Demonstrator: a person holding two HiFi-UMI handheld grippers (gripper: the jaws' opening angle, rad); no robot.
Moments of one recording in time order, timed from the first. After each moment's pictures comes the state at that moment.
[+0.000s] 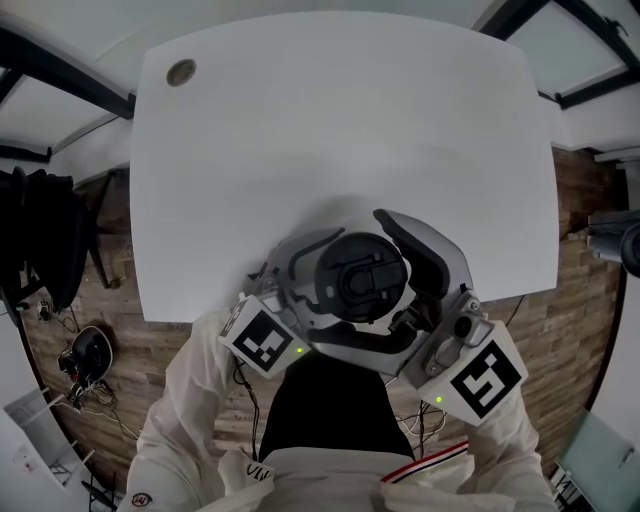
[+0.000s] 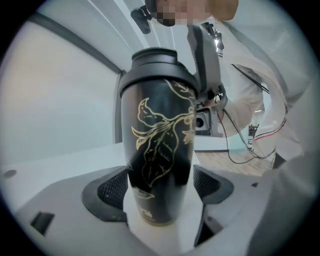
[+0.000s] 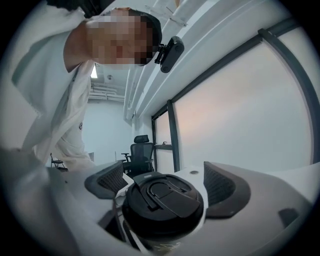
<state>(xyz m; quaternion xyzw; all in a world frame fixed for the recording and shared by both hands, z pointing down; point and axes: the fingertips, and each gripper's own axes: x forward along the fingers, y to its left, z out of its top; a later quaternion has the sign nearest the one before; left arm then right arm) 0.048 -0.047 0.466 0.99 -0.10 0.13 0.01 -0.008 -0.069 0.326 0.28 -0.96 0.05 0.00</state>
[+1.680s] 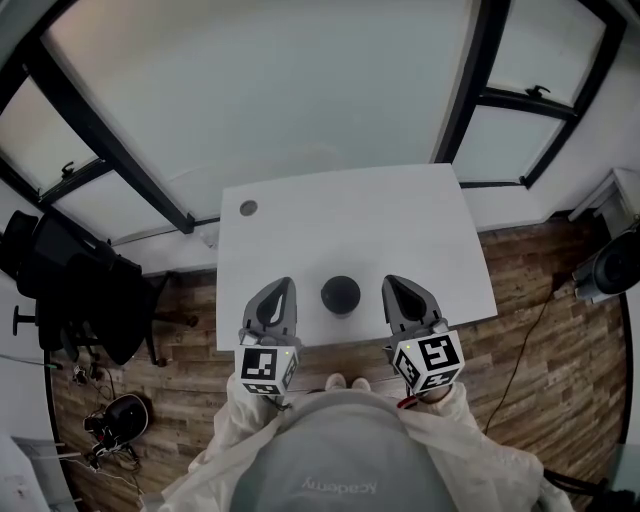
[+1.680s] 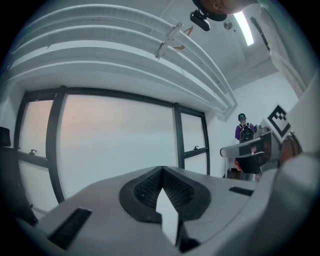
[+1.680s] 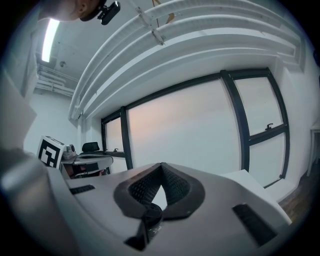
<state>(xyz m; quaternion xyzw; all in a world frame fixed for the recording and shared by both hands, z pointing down) -0.059 -0.037 0.169 0.87 -0.49 0.04 -0.01 0.107 -0.004 0.168 0.57 -0.82 0.09 0.01</state>
